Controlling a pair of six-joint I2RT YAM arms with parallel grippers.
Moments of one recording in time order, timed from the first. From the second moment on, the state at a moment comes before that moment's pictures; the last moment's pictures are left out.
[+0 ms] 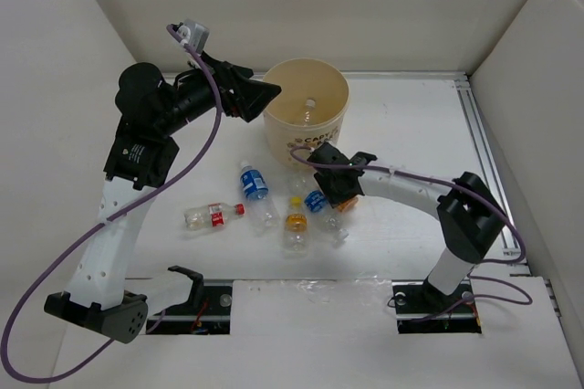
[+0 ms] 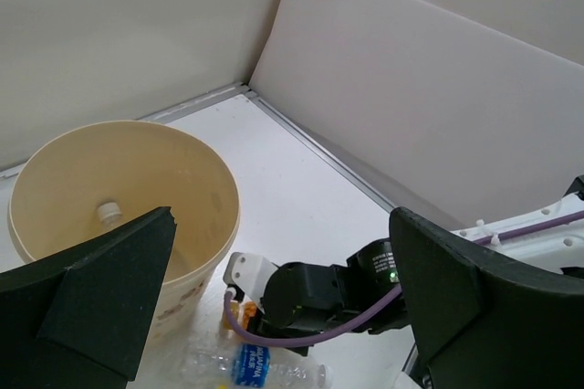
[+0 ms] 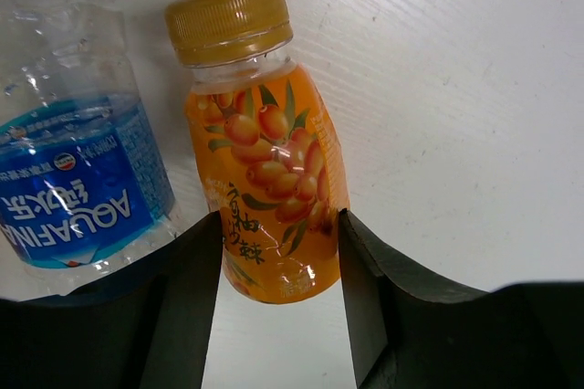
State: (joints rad) left arm -0.34 1.13 1.52 -0.28 0.57 -0.41; right arm 0.81 1.70 1.17 -0.68 0.36 0.23
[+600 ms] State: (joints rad) left arm -0.34 1.16 1.49 -0.26 0.56 -0.42; right arm 0.81 1.36 1.20 -0.82 0.44 0.34
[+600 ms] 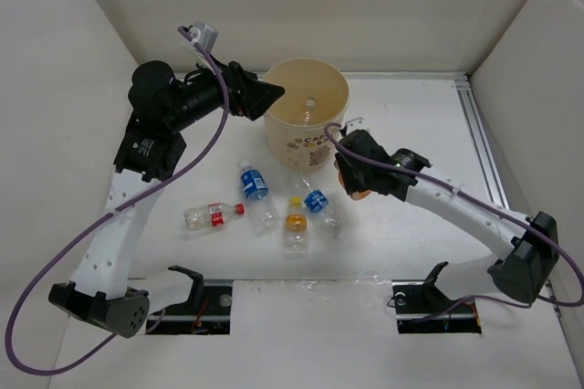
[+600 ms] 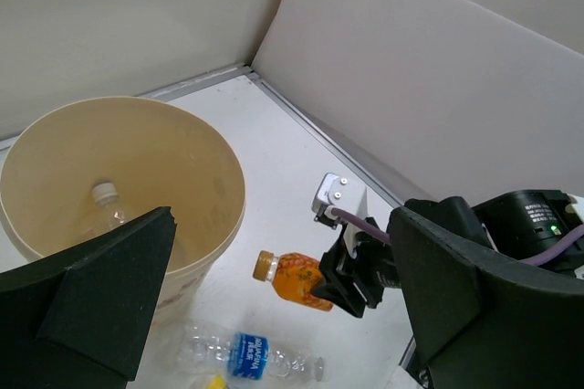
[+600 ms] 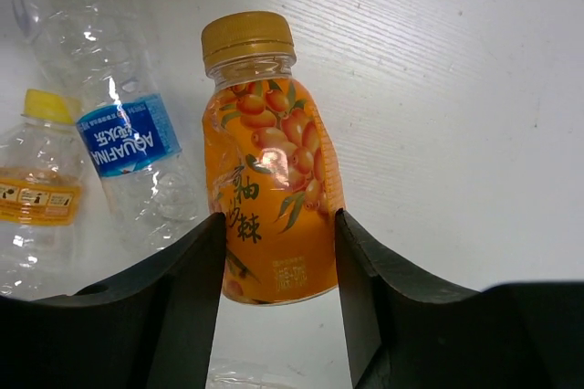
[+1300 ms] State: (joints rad) left arm -0.34 1.16 1.47 -0.26 0.55 -0.43; right arm 0.65 1.57 1.06 -0.68 0.29 0.38
